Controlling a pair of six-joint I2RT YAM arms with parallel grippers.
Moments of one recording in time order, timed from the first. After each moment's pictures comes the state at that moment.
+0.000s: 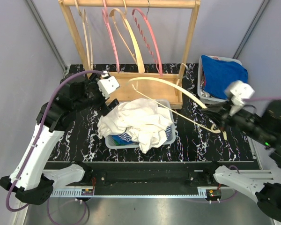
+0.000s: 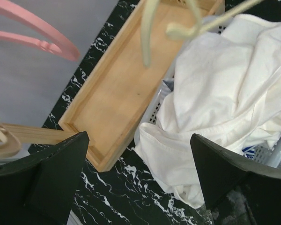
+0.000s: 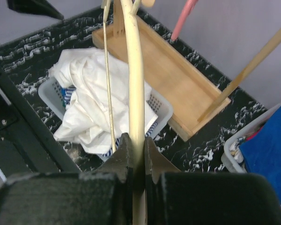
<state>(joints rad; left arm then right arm) -0.51 1.07 1.53 -0.89 0.20 0.55 0.67 0.89 1.79 -1.13 -0.10 -0.18</state>
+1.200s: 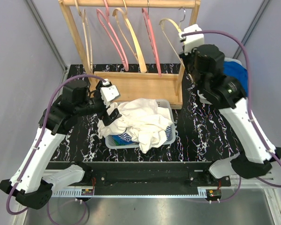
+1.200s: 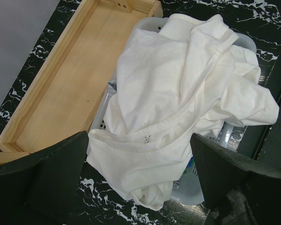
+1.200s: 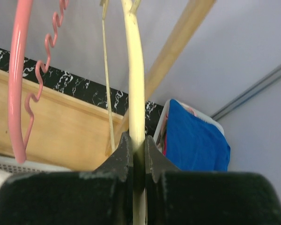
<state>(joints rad) -0.48 1.02 1.39 -0.90 0.44 0.50 0.67 1.40 1.96 -0.70 0.59 -0.28</state>
